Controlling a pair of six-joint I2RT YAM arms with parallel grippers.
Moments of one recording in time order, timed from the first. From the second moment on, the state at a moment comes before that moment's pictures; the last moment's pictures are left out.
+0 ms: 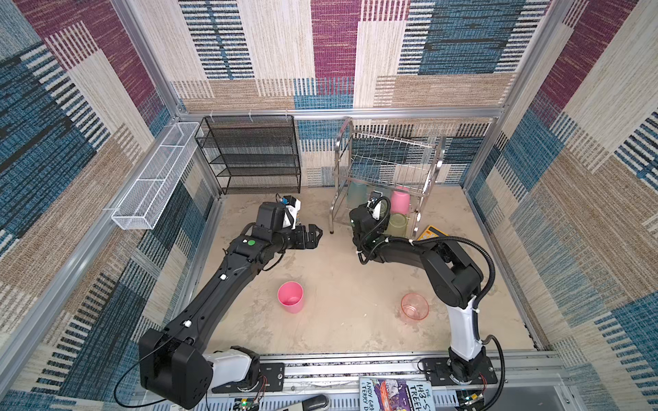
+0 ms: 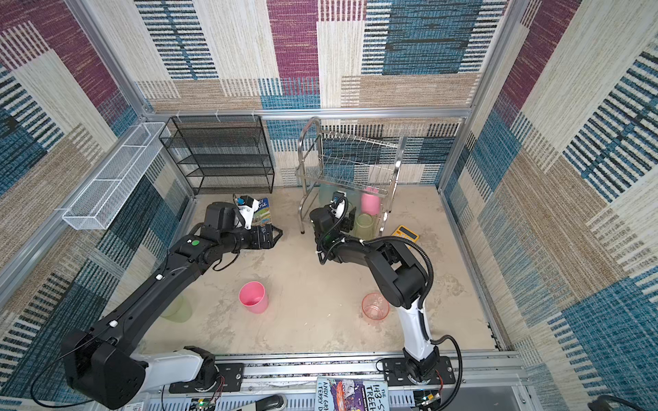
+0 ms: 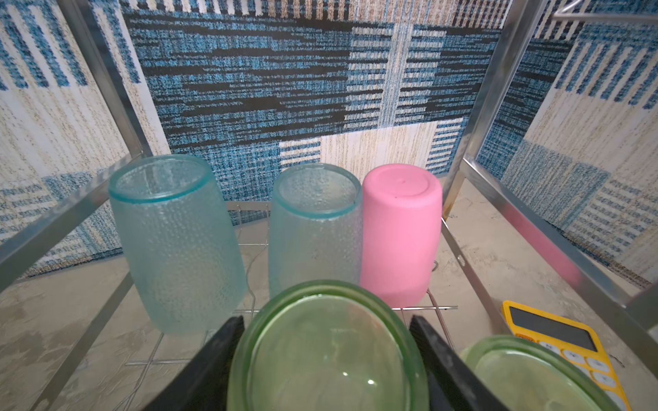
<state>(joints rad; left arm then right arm) -0.36 1.29 1.14 -0.53 0.24 -0.32 0.65 2.06 1.31 0.42 1.06 0.26</state>
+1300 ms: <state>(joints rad) -0.36 1.32 1.14 -0.53 0.25 -0.32 0.64 2.16 1.39 0.37 1.07 0.31</state>
